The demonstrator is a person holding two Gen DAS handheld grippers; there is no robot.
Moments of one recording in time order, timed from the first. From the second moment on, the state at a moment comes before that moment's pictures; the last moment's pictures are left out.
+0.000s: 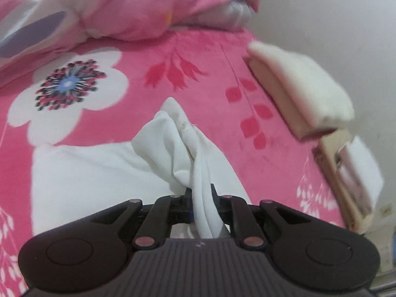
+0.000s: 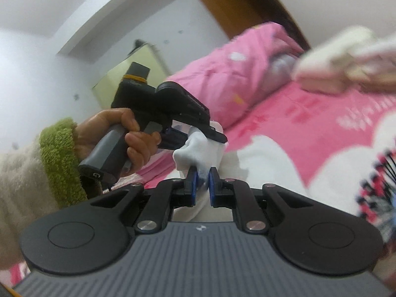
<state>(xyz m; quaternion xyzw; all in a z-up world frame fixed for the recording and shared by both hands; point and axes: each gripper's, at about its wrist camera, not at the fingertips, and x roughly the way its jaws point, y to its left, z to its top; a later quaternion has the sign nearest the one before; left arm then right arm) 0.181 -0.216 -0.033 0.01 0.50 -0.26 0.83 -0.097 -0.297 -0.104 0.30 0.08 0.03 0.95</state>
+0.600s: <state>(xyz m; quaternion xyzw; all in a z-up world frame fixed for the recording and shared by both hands) 0.085 -0.091 0.016 0.03 0.36 -0.32 0.87 -0.083 -0.355 -0.165 0.50 0.10 0.06 0.86</state>
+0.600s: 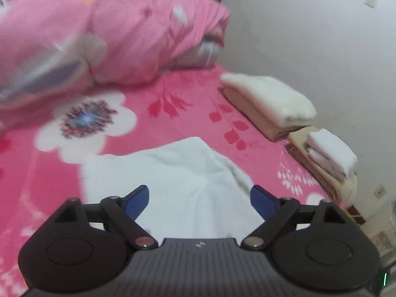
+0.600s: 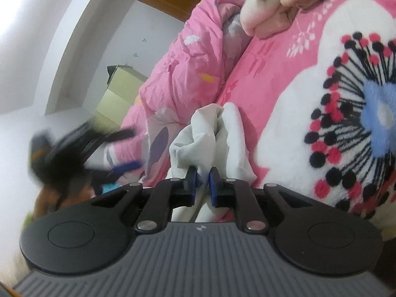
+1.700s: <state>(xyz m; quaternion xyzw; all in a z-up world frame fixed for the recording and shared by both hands) -0.070 -0.052 -0.081 0.15 0.27 -0.23 0.92 -0.085 -0.348 -0.086 0.37 0.17 0.06 0.91</state>
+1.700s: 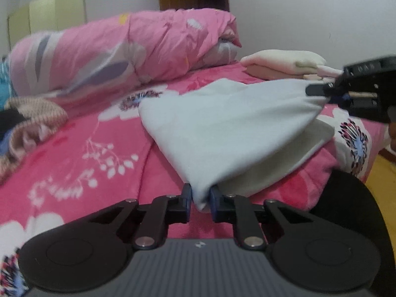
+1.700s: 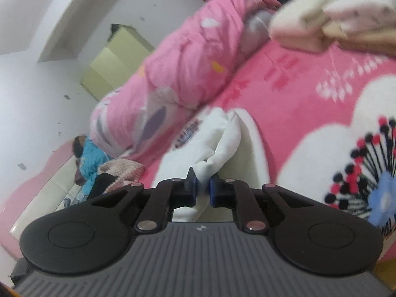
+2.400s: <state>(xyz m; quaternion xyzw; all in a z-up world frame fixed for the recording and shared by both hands) -0.073 -0.022 -0.083 0.14 0.31 -0.29 0.90 -0.107 -0.373 -0.107 0.37 0.21 0.03 0.90</state>
